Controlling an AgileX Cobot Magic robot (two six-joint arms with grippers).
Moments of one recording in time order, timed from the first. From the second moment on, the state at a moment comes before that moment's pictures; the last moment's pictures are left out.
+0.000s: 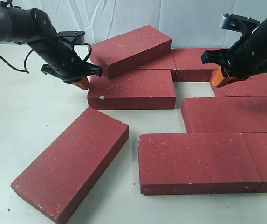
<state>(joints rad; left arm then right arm) -0.27 2.16 -1.56 -0.39 0.71 0.22 0.07 1.81 -1.29 0.38 0.87 -0.23</state>
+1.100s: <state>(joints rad) -0.38 2.19 -1.57 -0.60 0.61 0.22 0.07 1.81 -1.29 0.42 0.86 -0.23</state>
